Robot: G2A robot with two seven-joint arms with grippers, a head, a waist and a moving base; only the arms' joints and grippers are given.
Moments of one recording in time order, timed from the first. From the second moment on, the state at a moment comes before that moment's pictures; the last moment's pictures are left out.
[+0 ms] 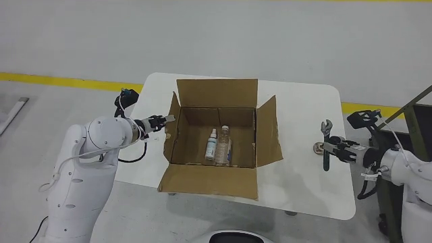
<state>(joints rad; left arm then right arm) 0.97 -1.19 -1.41 -1.70 0.74 0.47 -1.25 -1.37 -1.15 1.97 -1.98 -0.54 -0.23 1.43</state>
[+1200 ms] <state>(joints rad) 0.97 -1.19 -1.41 -1.70 0.74 0.47 -1.25 -1.04 -1.12 1.51 -1.92 -0.33 -0.05 1.24</state>
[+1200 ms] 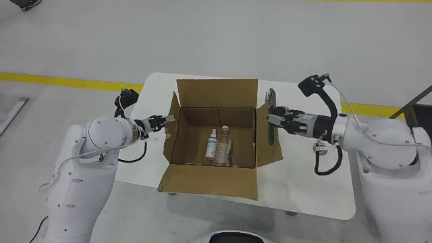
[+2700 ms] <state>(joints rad) 0.97 -1.19 -1.41 -1.70 0.74 0.47 -1.25 -0.72 -1.27 0.79 -1.34 -0.75 0.36 1.10</state>
